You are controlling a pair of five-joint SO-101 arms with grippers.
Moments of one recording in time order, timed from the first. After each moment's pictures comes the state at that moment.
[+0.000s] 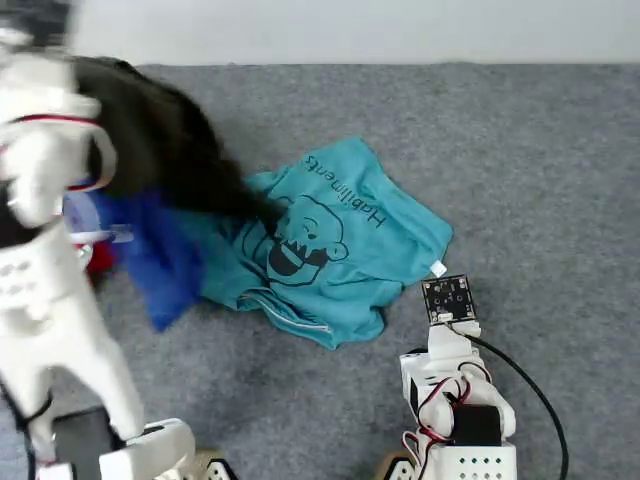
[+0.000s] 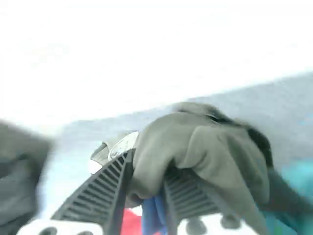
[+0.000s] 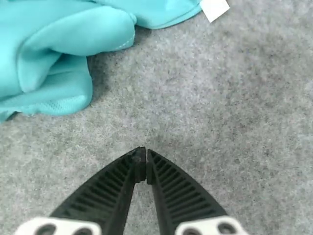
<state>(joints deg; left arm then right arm) -21.2 -12.7 -30.5 81.3 -15.6 -3.3 -102.8 95.9 74.2 6.4</state>
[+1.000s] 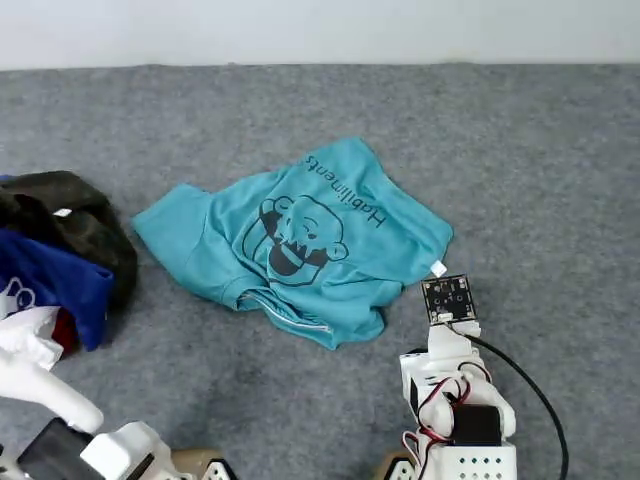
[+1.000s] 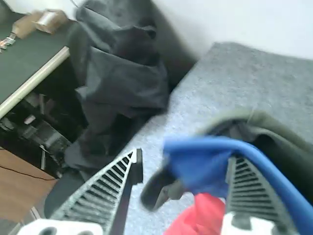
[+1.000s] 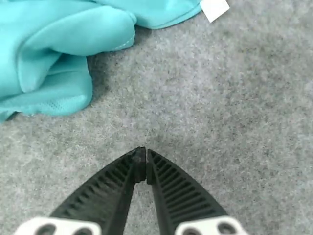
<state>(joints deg) -58.3 -11.7 -21.8 71.5 -15.7 -3.3 -102.8 95.9 74.2 6.4</state>
